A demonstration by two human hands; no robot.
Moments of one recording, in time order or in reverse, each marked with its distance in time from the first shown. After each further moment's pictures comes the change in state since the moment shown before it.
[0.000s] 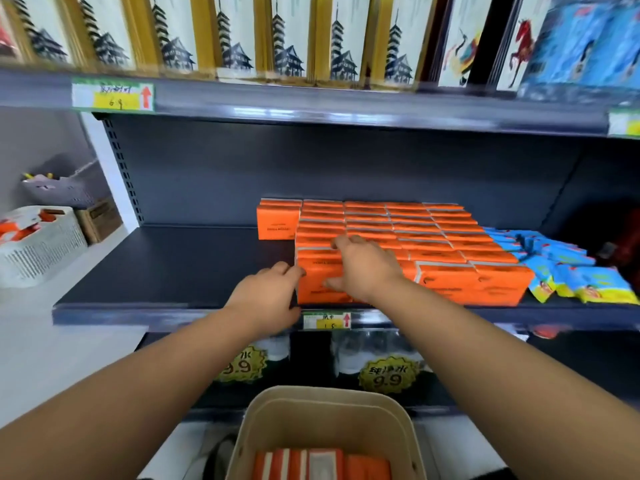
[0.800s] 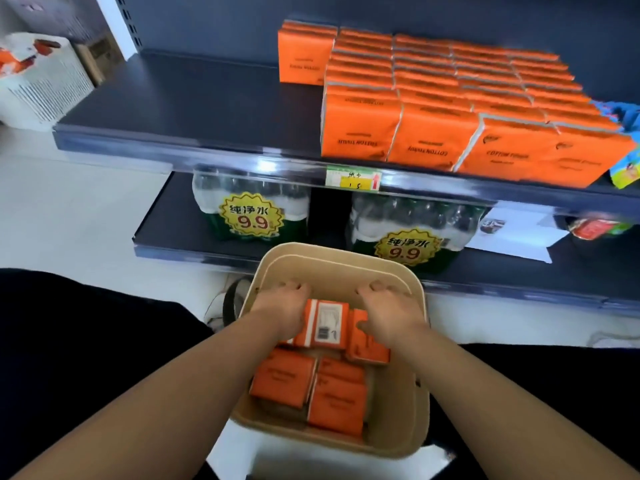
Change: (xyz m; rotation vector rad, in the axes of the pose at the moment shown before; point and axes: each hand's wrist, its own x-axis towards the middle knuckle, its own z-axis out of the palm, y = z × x) left_hand -0.122 0.040 0.208 -0.120 -0.538 -0.161; right_hand -0.151 0.037 0.215 -0.094 -0.533 -0.056
